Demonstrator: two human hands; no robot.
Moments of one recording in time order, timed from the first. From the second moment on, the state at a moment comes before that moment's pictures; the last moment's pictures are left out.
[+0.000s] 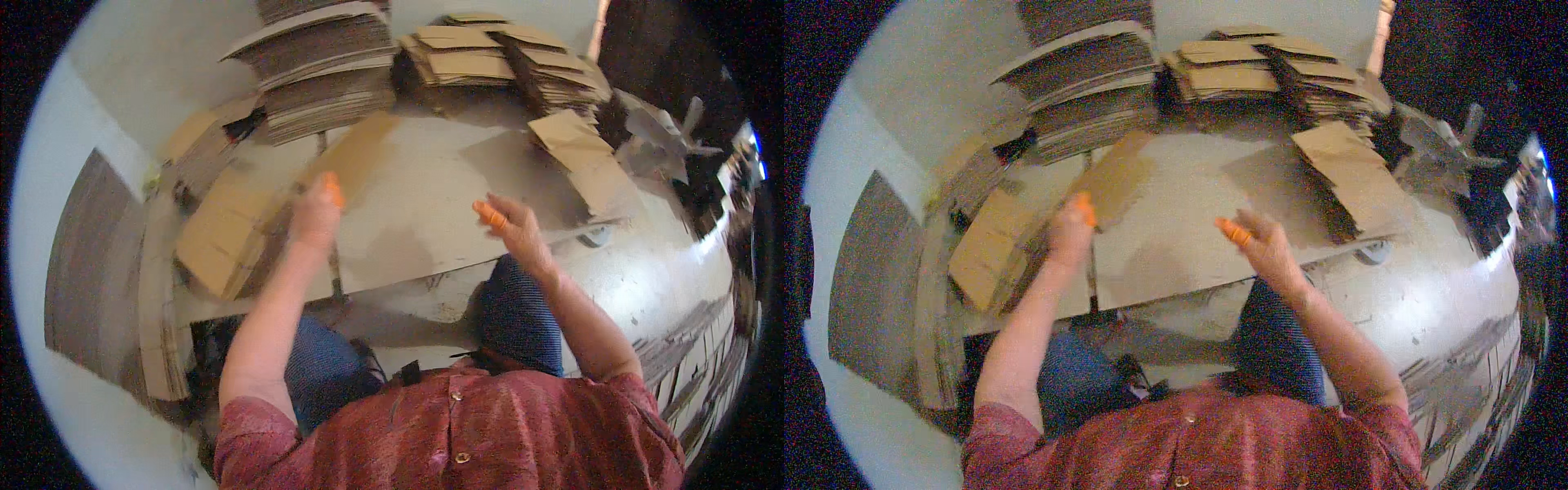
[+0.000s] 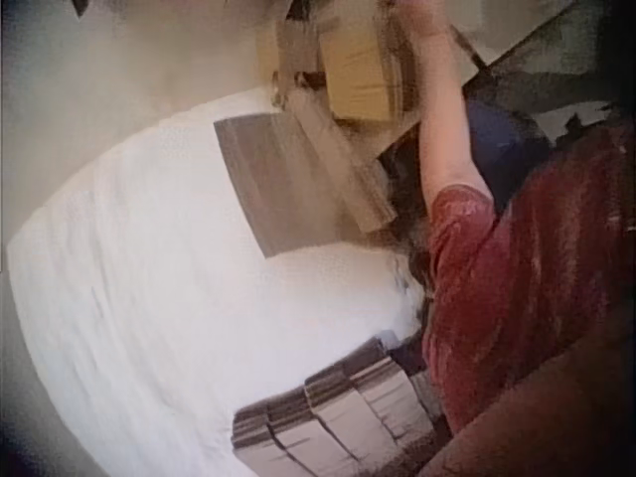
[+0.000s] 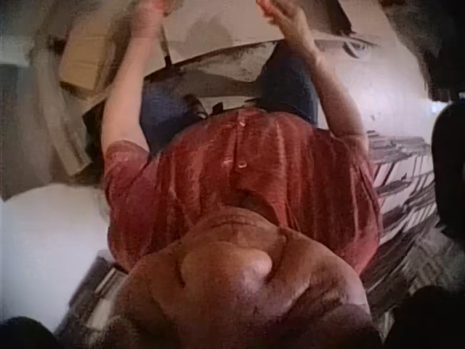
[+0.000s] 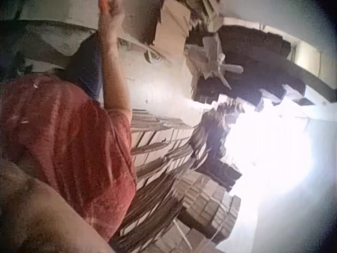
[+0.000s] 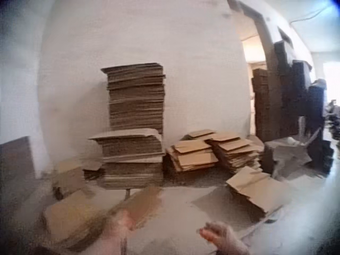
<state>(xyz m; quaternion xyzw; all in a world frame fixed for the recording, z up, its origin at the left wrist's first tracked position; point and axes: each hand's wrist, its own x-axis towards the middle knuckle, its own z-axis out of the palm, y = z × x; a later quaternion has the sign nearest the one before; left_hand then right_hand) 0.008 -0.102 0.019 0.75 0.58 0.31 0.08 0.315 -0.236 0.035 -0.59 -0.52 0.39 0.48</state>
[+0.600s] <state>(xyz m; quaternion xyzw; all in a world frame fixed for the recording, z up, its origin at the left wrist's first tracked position) -0.143 -0.172 0.074 0.71 0.69 0.04 -0.09 0.291 -0.311 -0.043 -0.56 -0.39 0.39 0.62</state>
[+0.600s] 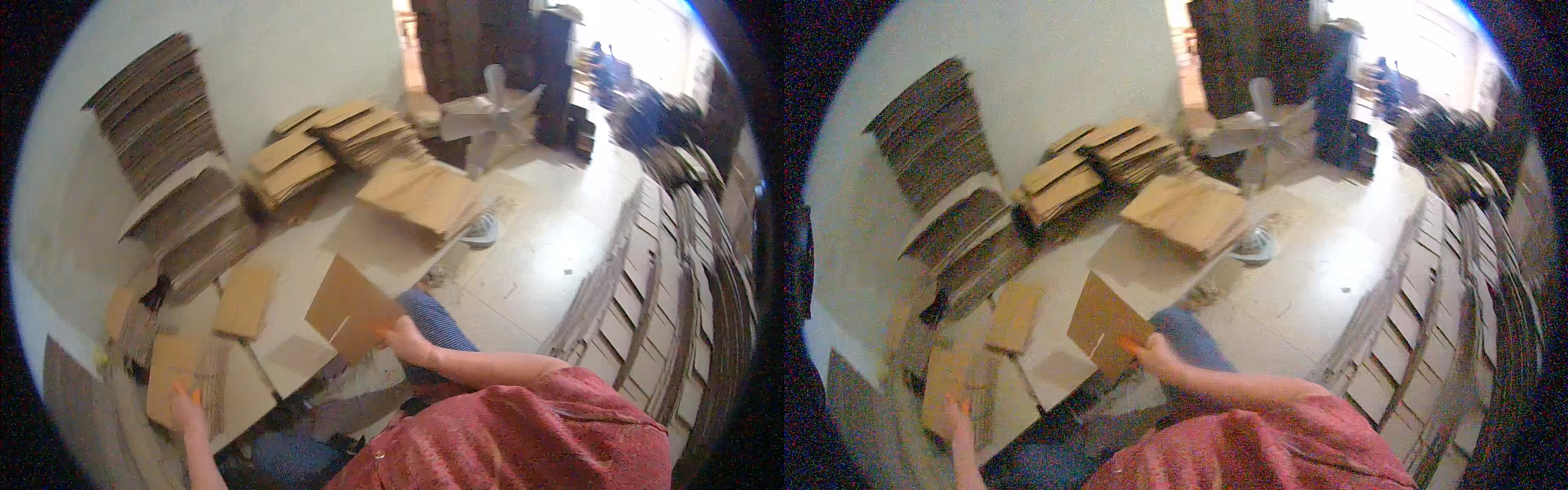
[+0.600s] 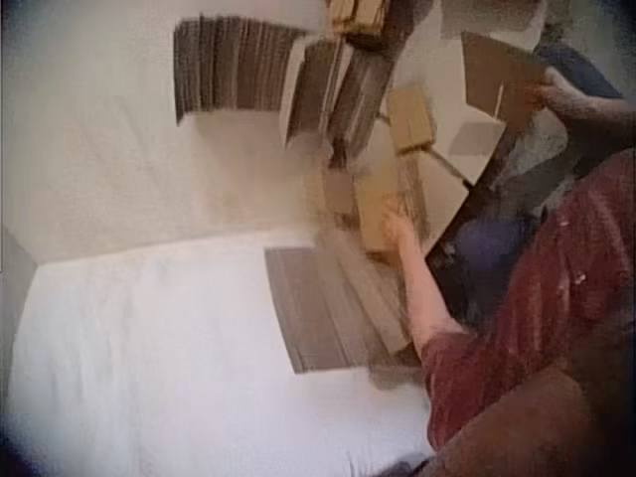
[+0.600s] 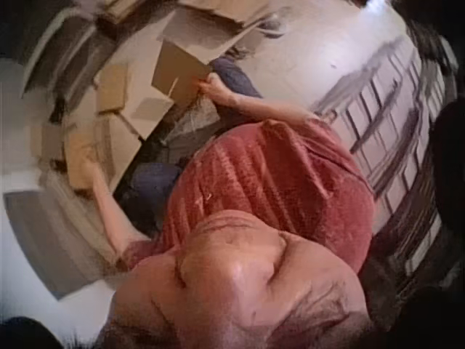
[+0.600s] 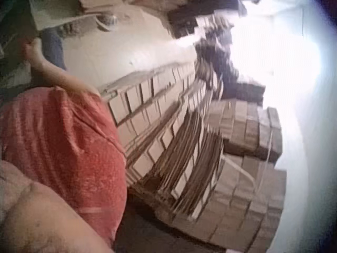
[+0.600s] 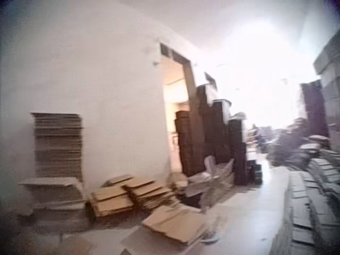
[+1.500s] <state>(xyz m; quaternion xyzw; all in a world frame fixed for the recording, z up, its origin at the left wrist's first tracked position) -0.160 -0.149 0.108 0.77 0.58 0.24 0.11 0.301 -0.331 -0.032 -0.51 -0.38 0.40 0.66</state>
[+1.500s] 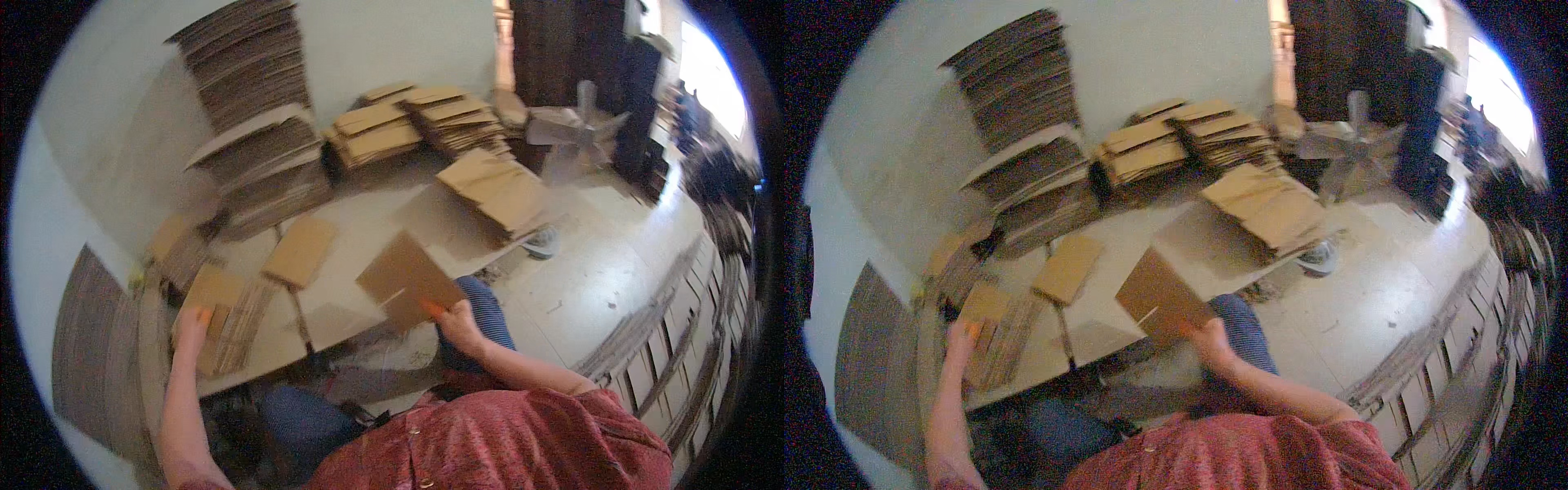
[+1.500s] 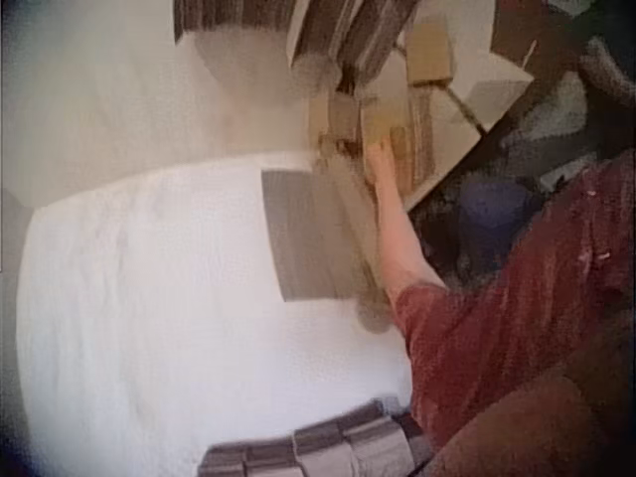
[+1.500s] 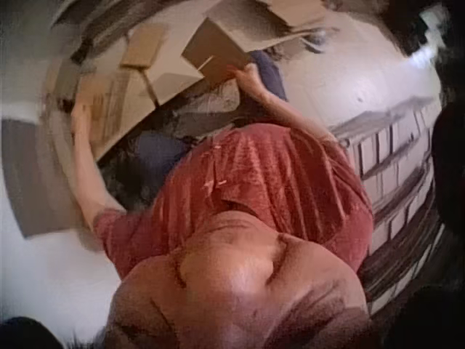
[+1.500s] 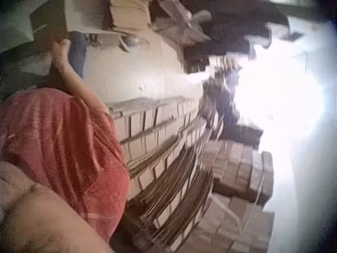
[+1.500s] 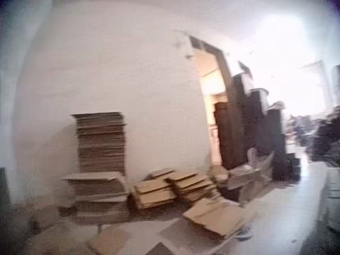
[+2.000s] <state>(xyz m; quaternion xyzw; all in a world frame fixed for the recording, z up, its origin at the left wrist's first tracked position) 0.045 -0.201 0.114 0.79 0.46 0.24 0.32 0.284 -0.322 0.117 -0.43 -0.58 0.23 0.65</state>
